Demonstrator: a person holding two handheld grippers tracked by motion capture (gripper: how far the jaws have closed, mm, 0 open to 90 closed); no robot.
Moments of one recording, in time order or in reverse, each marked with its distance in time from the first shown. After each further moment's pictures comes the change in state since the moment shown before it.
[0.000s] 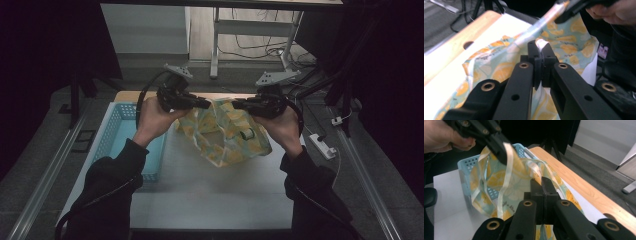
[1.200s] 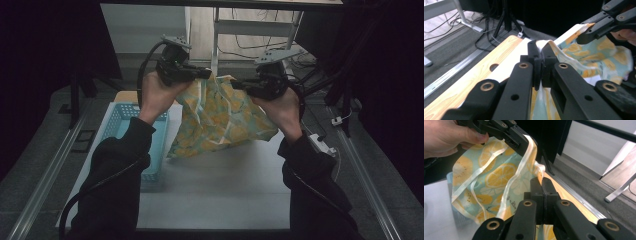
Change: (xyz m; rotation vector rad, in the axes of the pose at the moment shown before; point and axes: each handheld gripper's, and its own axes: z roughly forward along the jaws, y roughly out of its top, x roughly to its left) left arm 0.018 0.037 -0.009 -0.086 0.124 0.007; right arm -0.002 0.041 -0.003 -0.032 -0.071 -0.047
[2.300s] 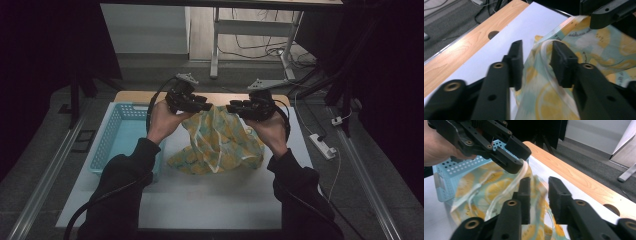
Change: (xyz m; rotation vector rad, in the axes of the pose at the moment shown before) left arm 0.013 -0.075 0.055 0.122 0.025 -0.020; right arm -0.011 -0.077 0.045 0.044 0.011 0.140
